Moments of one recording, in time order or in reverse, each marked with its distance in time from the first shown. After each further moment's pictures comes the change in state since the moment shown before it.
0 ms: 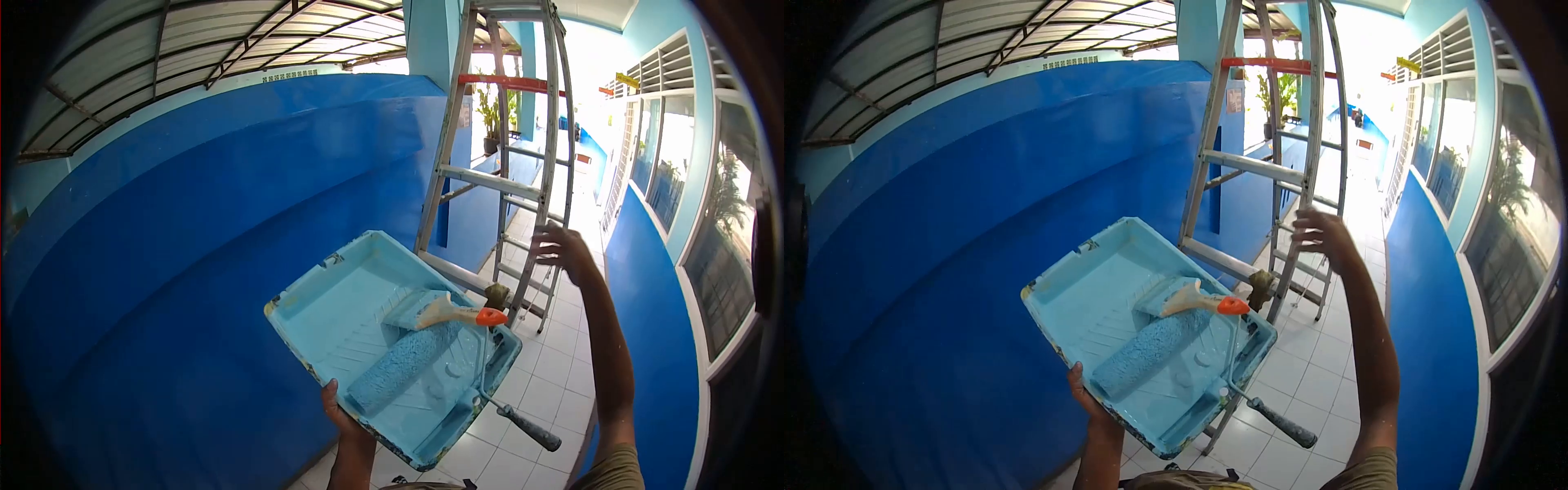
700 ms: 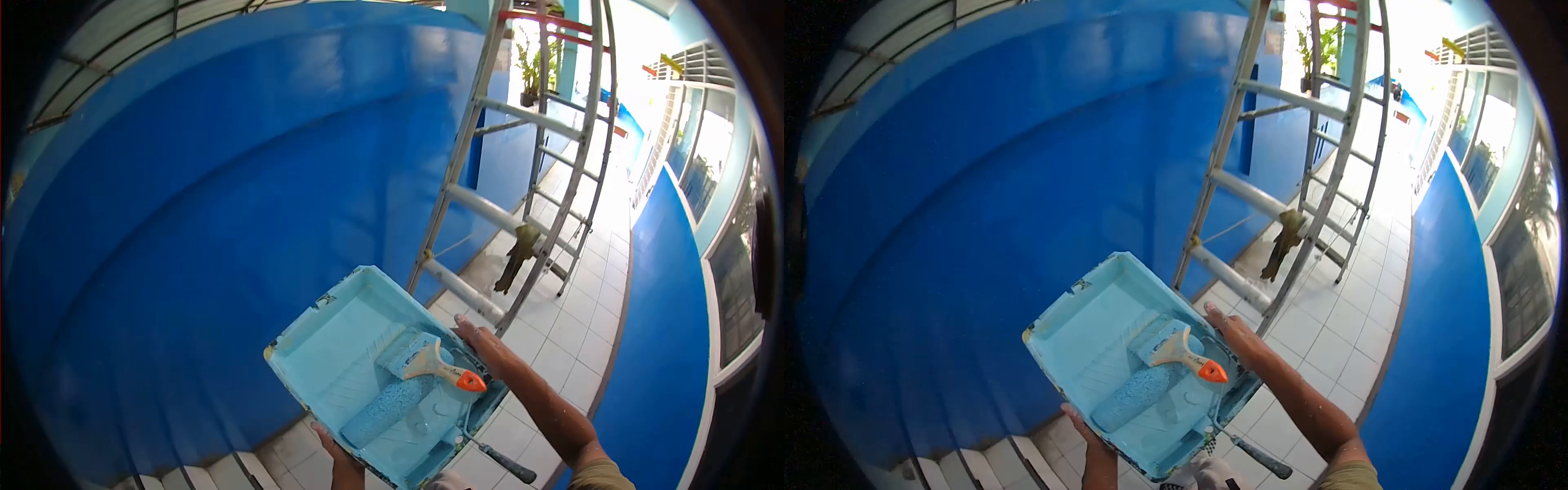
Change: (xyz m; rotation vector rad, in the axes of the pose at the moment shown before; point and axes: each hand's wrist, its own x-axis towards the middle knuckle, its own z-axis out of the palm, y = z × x) left_hand -0.006 0.004 0.035 0.271 0.203 0.082; right_hand -0.002 0.035 0.145 -0.059 -0.410 0.587
